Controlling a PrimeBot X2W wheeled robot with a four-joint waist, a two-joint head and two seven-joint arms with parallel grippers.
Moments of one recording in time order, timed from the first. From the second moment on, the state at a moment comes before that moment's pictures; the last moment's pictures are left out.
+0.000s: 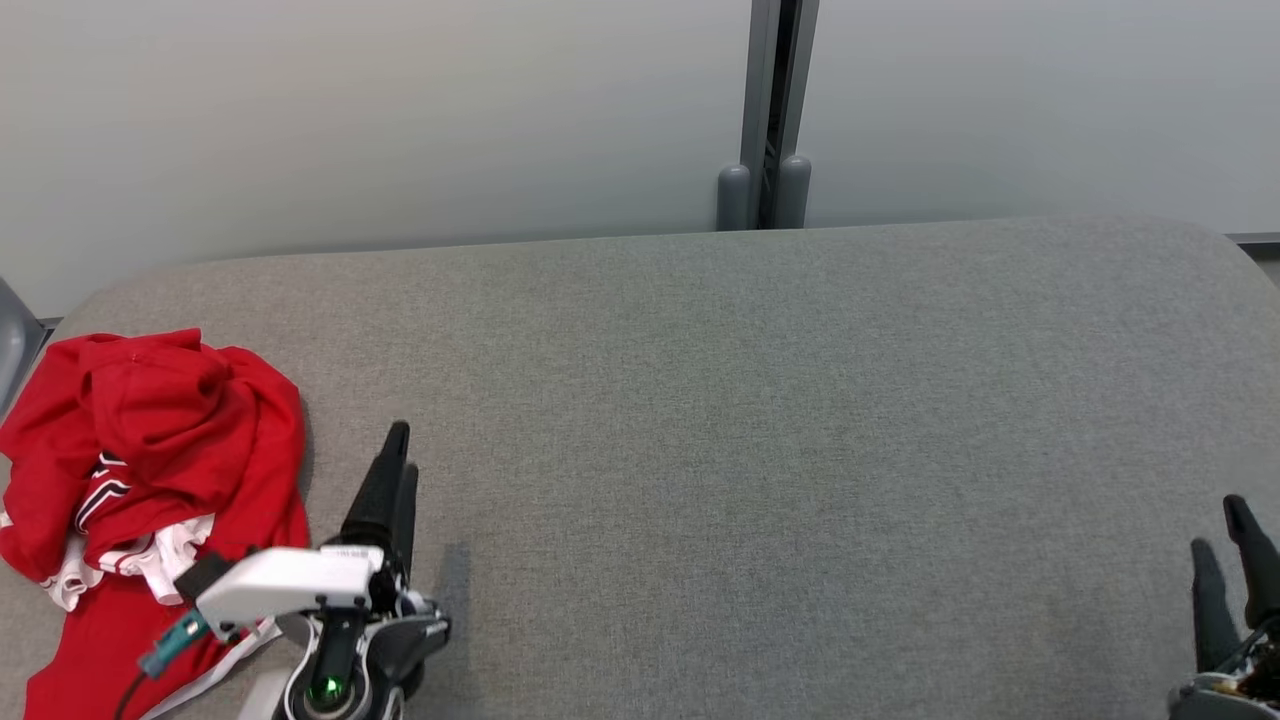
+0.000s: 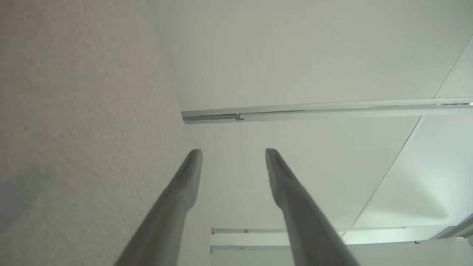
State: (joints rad) left arm -0.27 0.04 -0.15 0.50 -1.67 -0.13 0.02; right arm -0.06 -0.02 -0.36 0.28 1.58 0.13 0.20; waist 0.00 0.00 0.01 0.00
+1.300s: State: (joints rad) left arm -0.19 0.04 0.04 0.28 -1.28 -0.13 -0.11; right arm -0.17 -0.08 -0.15 0.18 0.90 0.13 0.00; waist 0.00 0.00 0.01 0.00
